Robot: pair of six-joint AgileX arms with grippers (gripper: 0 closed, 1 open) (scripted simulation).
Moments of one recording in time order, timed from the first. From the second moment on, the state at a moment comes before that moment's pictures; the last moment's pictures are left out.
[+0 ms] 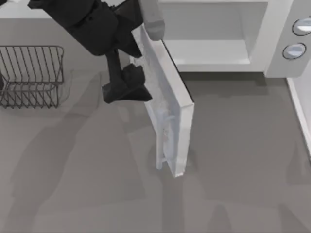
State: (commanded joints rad) left arm -0.48 1.81 1.73 -1.16 0.42 0.86; right arm 0.00 0.00 0.00 0.00 0.00 0.00
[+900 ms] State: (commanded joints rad) left arm -0.48 1.81 1.73 -1.16 0.42 0.86; right arm 0.00 0.00 0.00 0.00 0.00 0.00
